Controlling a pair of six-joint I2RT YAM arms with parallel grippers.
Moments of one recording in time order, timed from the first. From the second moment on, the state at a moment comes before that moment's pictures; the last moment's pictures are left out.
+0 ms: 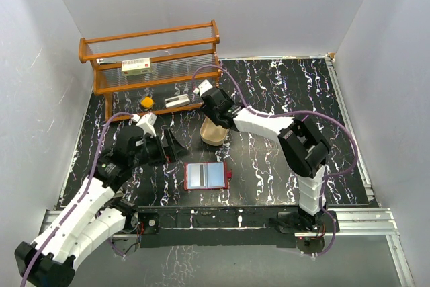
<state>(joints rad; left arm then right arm) -0.48 0.75 0.61 -0.50 0.27 -0.71 0.75 1.92 1.40 -0.23 0.45 -0.17</state>
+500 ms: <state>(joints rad) -0.48 0.59 0.66 -0.61 0.19 -0.67 0.75 2.00 1.43 -0.23 0.50 -0.33</state>
